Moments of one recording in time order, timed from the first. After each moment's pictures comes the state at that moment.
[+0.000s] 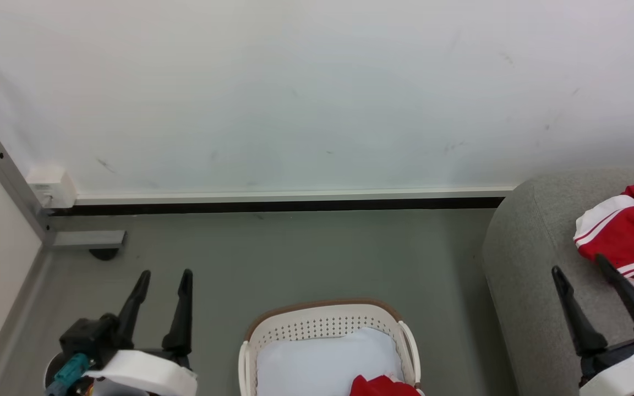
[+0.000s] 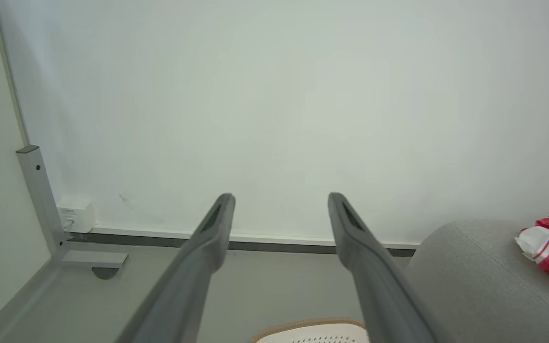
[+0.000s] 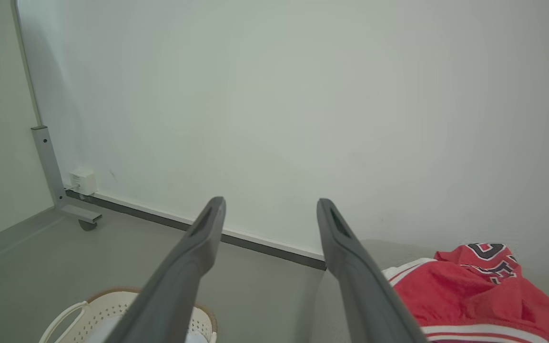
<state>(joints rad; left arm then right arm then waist) -0.17 0.21 -0.19 0.24 -0.38 -0.01 -0.26 -0.14 -0.42 0.19 0.08 0.43 0.13 -0.07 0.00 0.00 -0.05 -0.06</state>
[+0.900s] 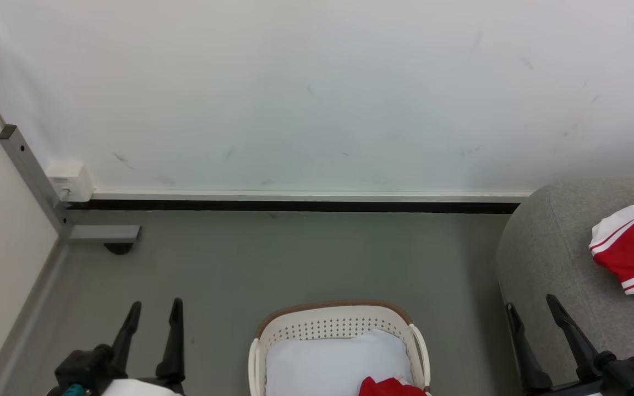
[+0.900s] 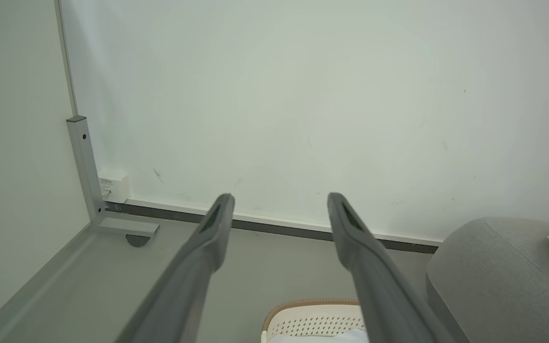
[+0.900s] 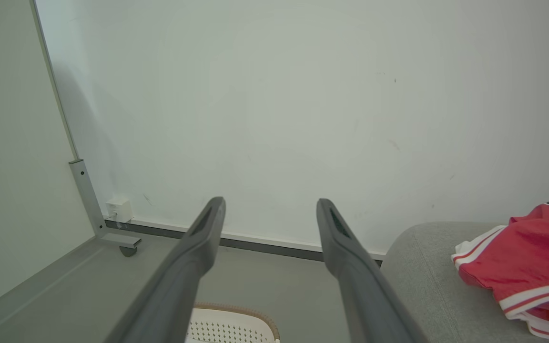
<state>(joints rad) -0.07 0.08 0.00 0.27 -0.23 -0.11 -0.26 -0.03 -0.15 0.16 0.17 0.30 0.13 -0.26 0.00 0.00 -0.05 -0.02</state>
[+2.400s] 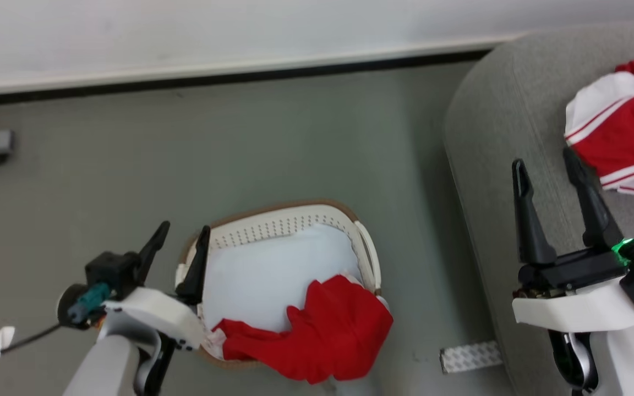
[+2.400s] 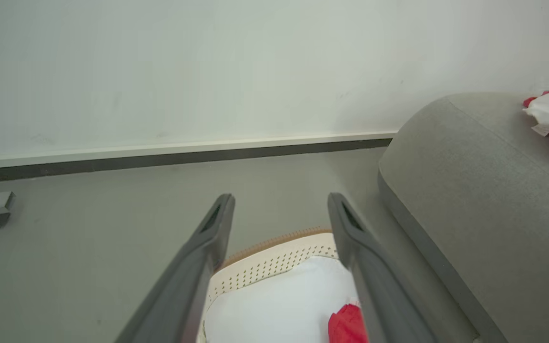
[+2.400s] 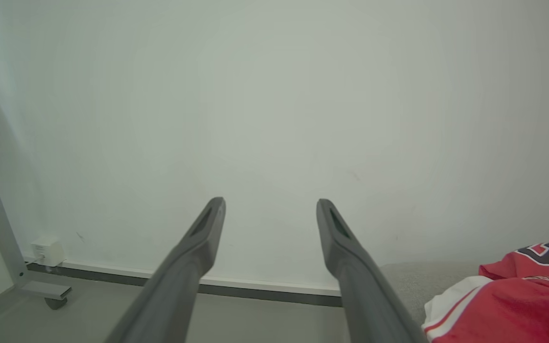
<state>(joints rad) -0.37 0.20 -0.19 0.44 -0.28 -0.13 -0.24 -0.33 -0.07 0.13 0.04 0.25 0.13 -0.26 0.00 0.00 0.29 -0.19</state>
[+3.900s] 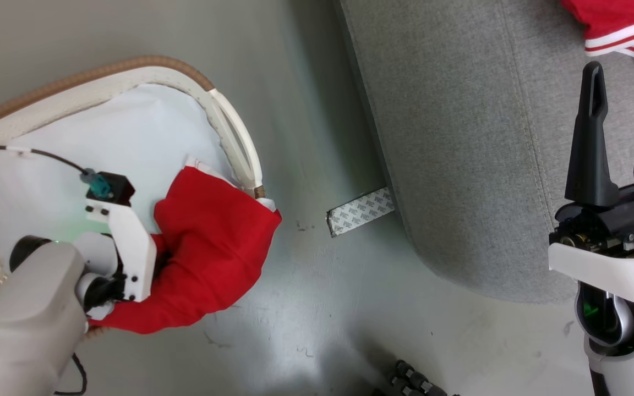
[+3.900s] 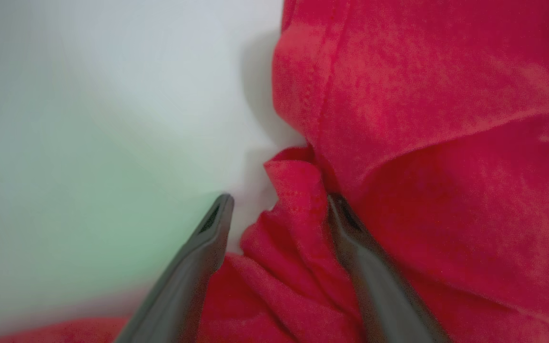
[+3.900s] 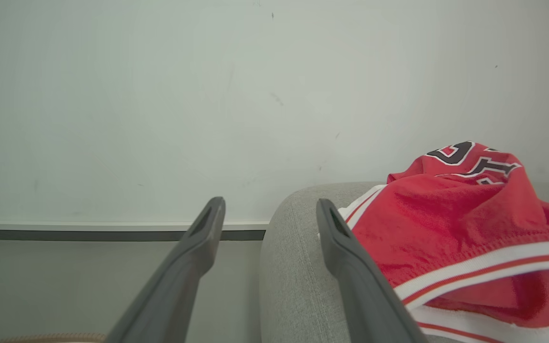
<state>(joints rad) -0.88 0.48 -0.82 0.85 -0.78 -0.13 0.50 -0.46 -0.05 0.10 -0.16 0.40 0.13 -0.26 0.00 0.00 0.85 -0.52</state>
